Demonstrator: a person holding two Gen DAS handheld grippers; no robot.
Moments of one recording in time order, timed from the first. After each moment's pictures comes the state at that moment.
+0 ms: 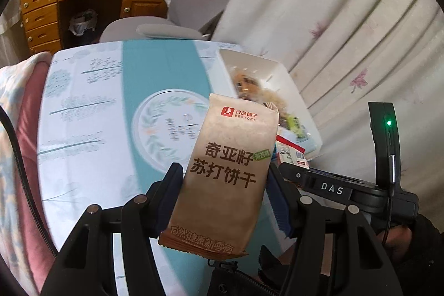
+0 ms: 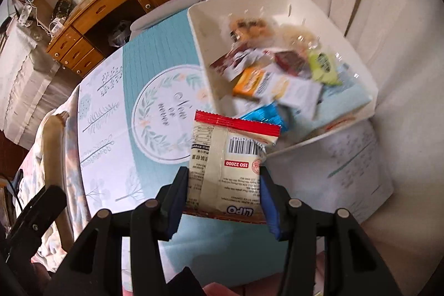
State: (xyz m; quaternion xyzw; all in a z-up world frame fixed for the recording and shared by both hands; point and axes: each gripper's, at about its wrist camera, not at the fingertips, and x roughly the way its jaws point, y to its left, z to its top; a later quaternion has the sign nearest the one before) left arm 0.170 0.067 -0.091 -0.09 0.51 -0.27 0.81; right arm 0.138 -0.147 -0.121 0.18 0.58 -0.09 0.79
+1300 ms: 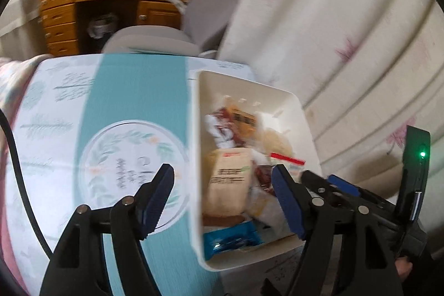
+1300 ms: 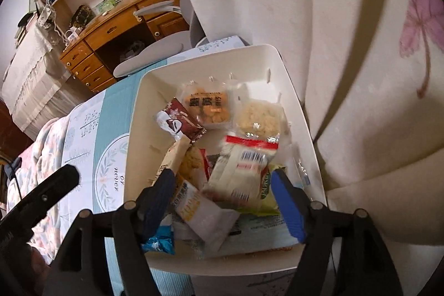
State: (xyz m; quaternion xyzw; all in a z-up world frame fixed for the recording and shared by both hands) left arm 0.237 -0.067 -0.114 -0.12 0.49 -0.15 0.85; right arm 0.217 -0.286 -0.132 0.13 0.52 -0.03 0.85
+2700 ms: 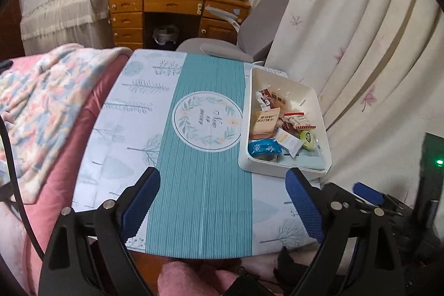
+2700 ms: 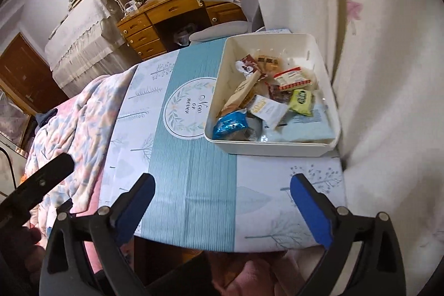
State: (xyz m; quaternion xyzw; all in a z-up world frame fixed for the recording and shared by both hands) left arm 0.020 -0.017 0.000 -0.10 0.47 -0.02 0.88; right arm 0.037 -0.230 -0.046 0.11 0.52 0.09 0.84
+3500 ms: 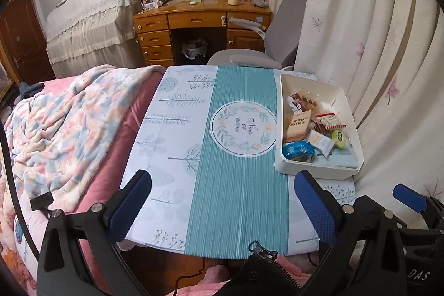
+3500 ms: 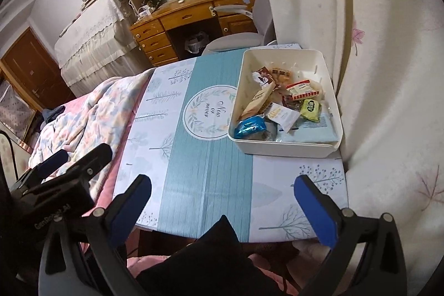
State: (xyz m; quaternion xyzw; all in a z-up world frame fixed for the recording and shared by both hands) left arm 0.002 -0.008 0.018 -0.02 0.45 0.05 0.89; right arm 0.003 -0.195 -0.009 0.08 0.49 0.11 0.86
